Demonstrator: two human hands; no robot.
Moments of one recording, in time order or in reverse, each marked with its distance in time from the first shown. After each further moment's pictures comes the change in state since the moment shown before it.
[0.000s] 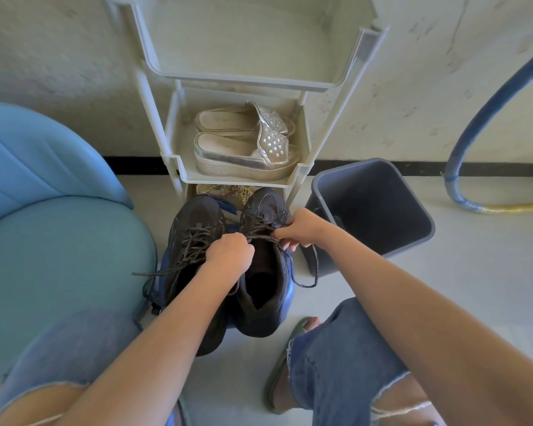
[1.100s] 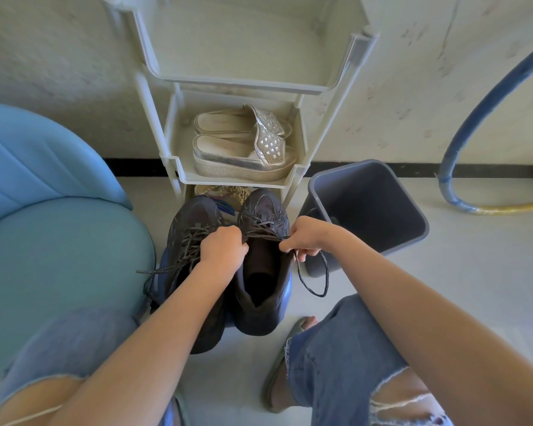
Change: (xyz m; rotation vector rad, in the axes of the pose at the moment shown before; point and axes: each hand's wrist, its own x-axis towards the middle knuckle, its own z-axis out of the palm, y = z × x) left_hand -0.012 -0.004 -0.012 0.045 0.114 0.078; right_hand -0.023 -0.003 -0.005 -0.167 -0.114 0.086
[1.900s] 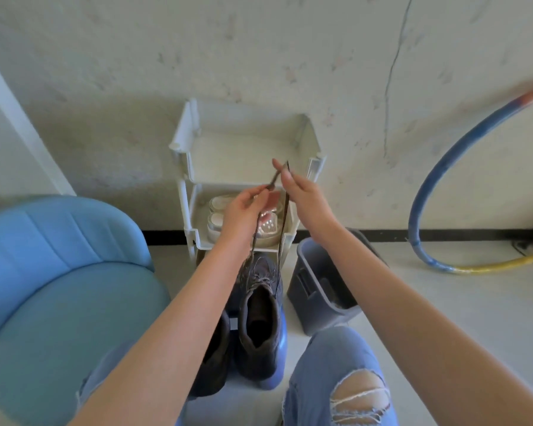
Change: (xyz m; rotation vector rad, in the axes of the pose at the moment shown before) left_hand -0.073 0.065 -0.148 -1.538 0.236 0.387; right_hand -0.153 -0.103 -0.075 0.646 0.662 -0.770
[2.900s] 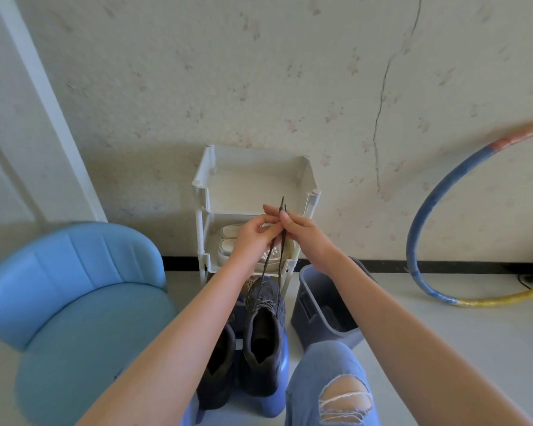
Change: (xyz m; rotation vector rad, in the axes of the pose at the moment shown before) left_hand -0.039 0.036 0.012 0.230 -0.065 0.069; right_hand -0.028 -0.009 -0.009 0.104 -0.228 -0.007
